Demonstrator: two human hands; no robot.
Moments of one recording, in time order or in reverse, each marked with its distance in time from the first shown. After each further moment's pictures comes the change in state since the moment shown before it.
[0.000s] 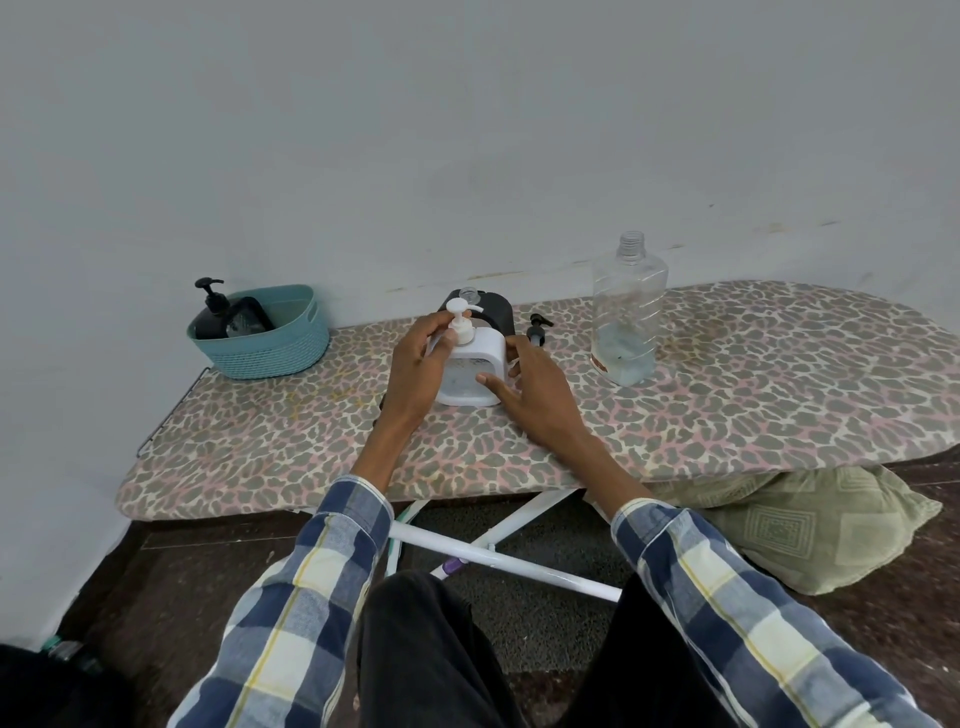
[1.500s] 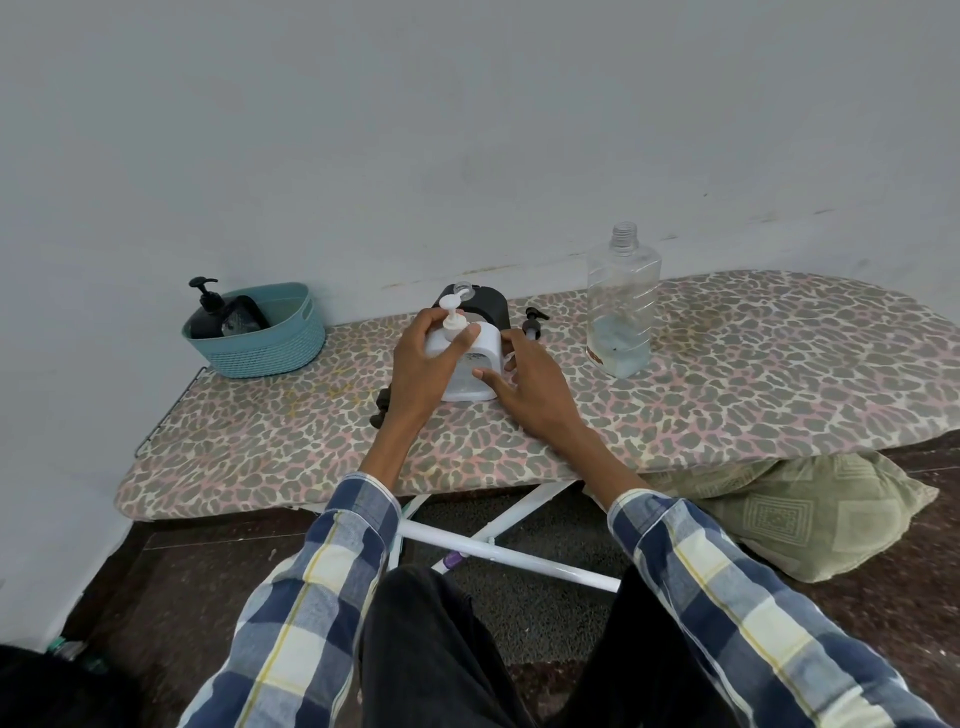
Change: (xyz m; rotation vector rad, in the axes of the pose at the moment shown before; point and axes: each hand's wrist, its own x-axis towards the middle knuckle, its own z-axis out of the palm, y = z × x) left_hand -0.006 0.002 0.014 0.010 0.068 -0.016; right_hand -0.001 0.001 0.000 0.008 0.006 -0.015
